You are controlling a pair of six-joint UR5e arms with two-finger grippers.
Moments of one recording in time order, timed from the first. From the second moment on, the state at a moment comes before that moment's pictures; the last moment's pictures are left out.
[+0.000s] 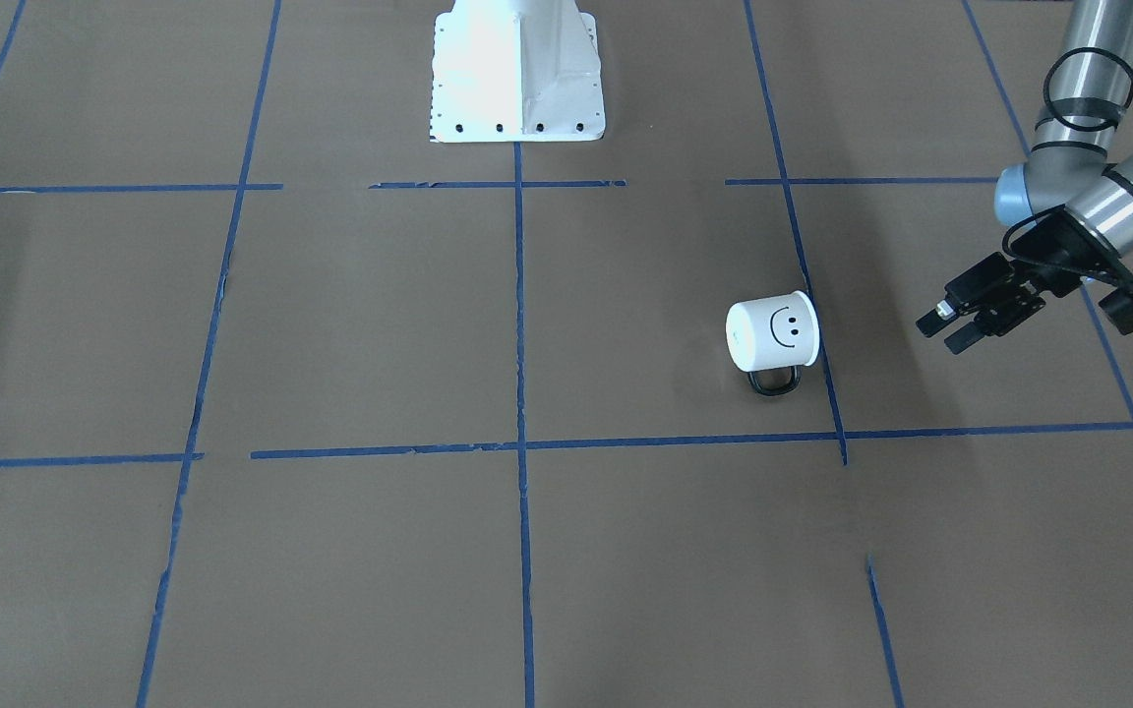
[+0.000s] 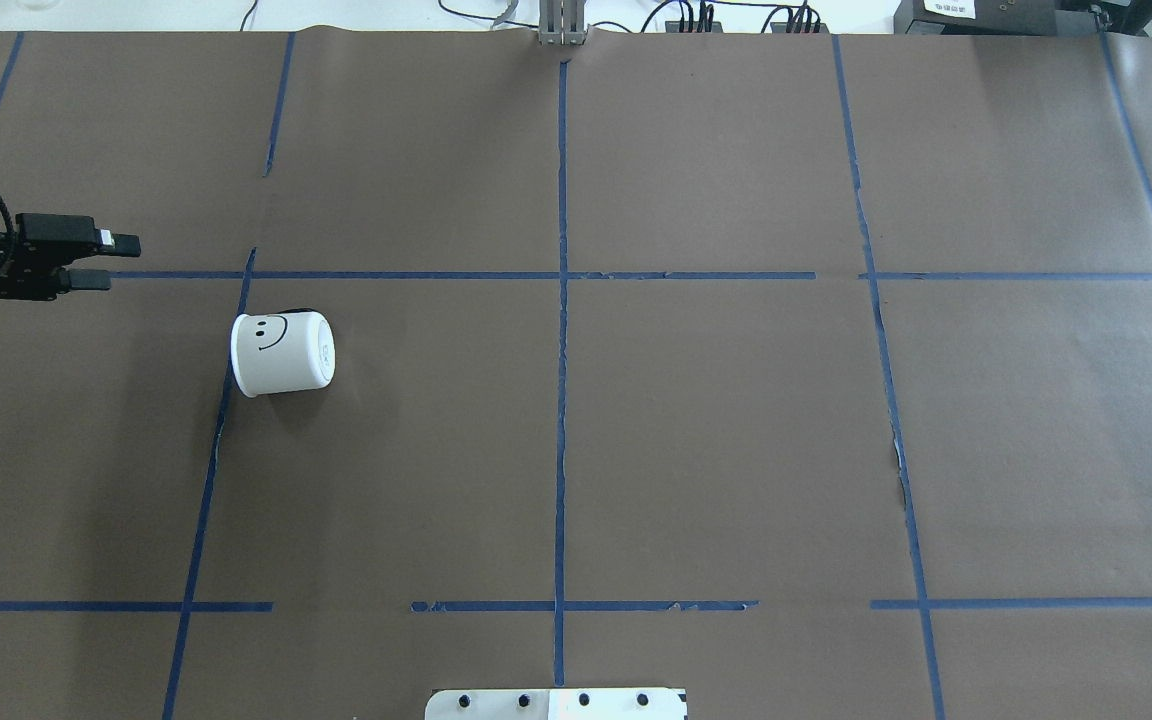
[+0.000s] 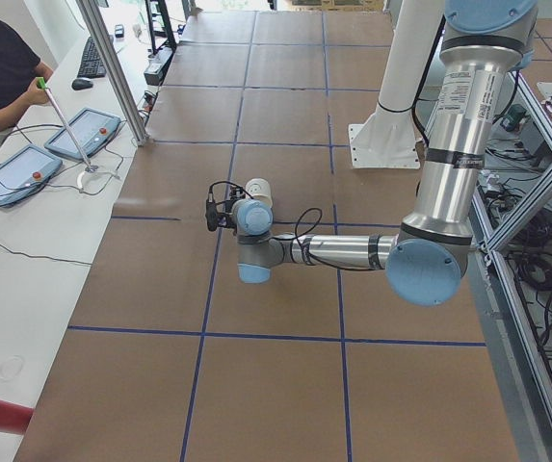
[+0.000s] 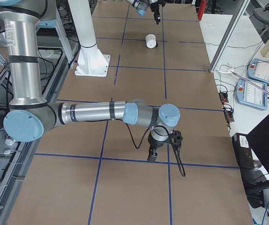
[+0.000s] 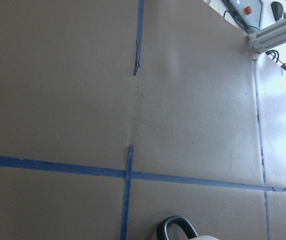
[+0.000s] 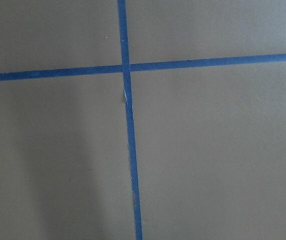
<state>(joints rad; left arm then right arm) -1.01 -1.72 -1.32 -3.22 -2.23 -1.61 1.53 -1.53 1.64 -1.83 2.27 0.01</state>
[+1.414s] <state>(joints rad) -0.76 -1.80 -1.26 -3.37 -2.00 -1.78 1.53 -1.53 1.64 -1.83 2.27 0.01</state>
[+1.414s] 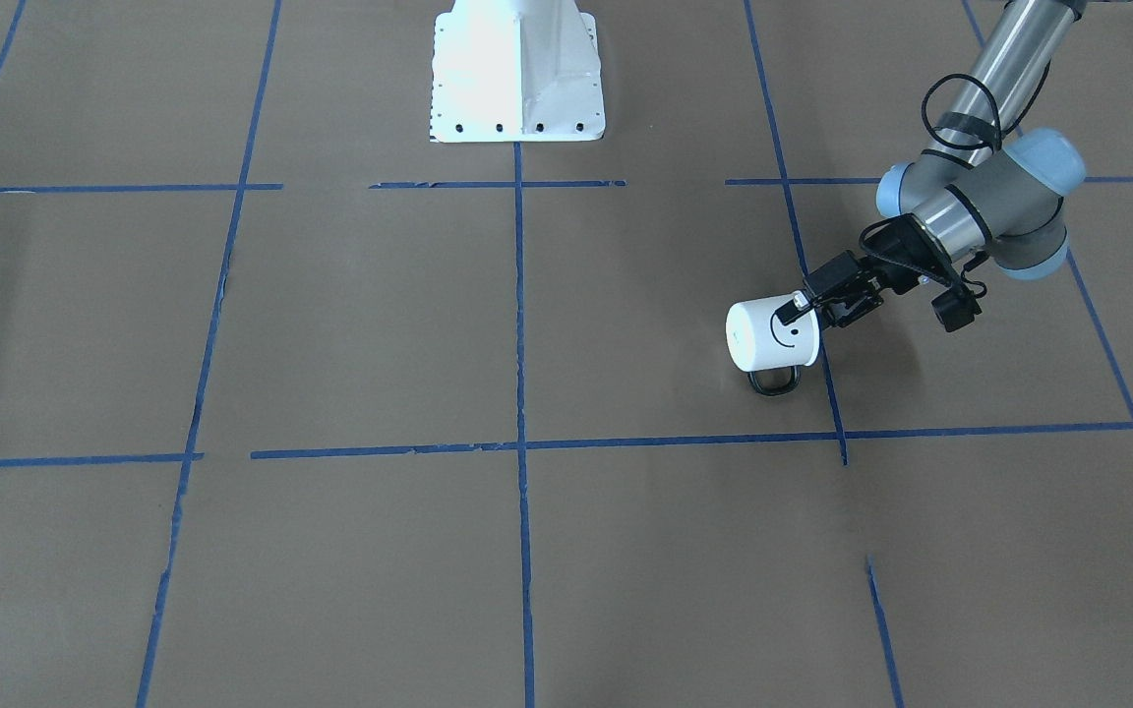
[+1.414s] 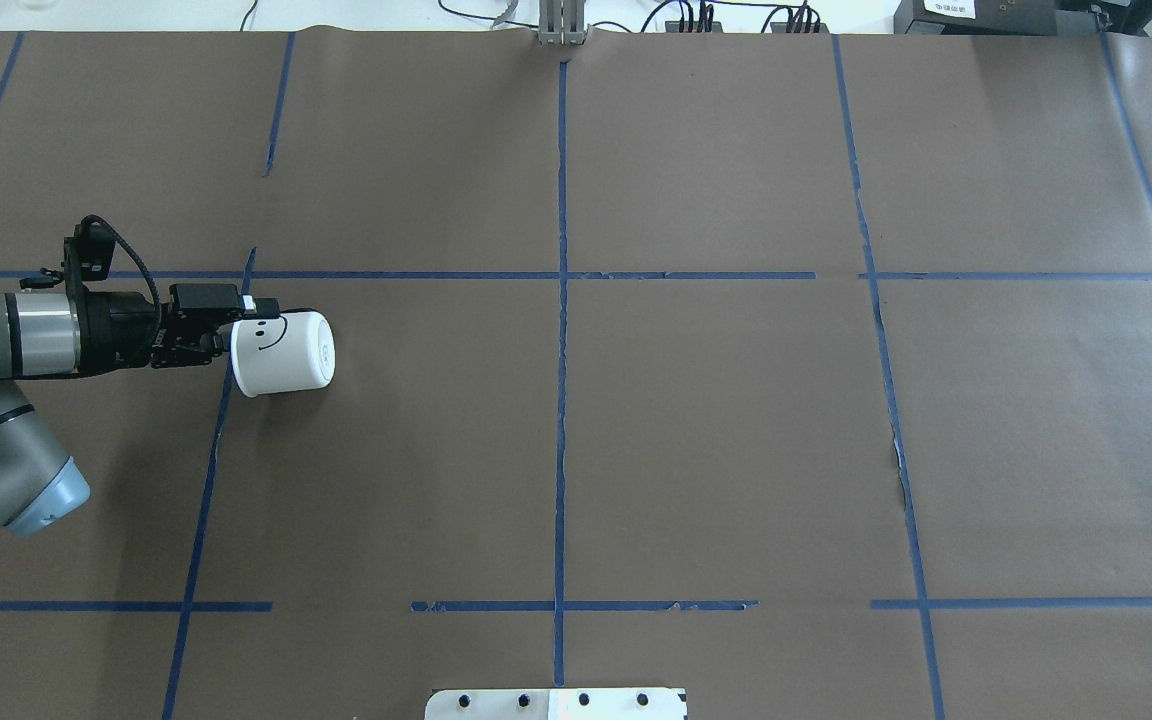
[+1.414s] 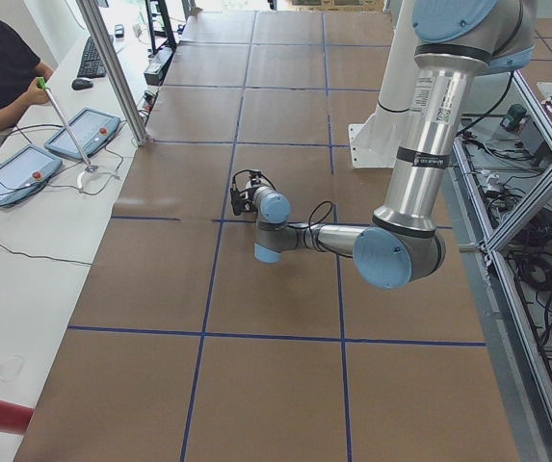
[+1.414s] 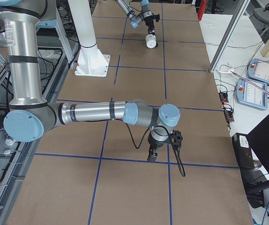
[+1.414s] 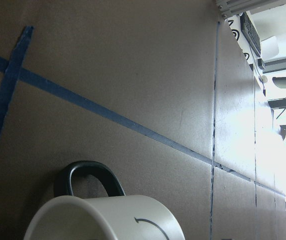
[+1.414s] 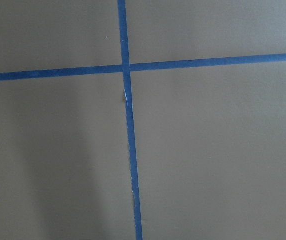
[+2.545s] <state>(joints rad) -0.77 -1.86 -1.52 -3.10 -2.22 -2.06 1.53 -1.53 1.64 -1.83 2.27 0.01</state>
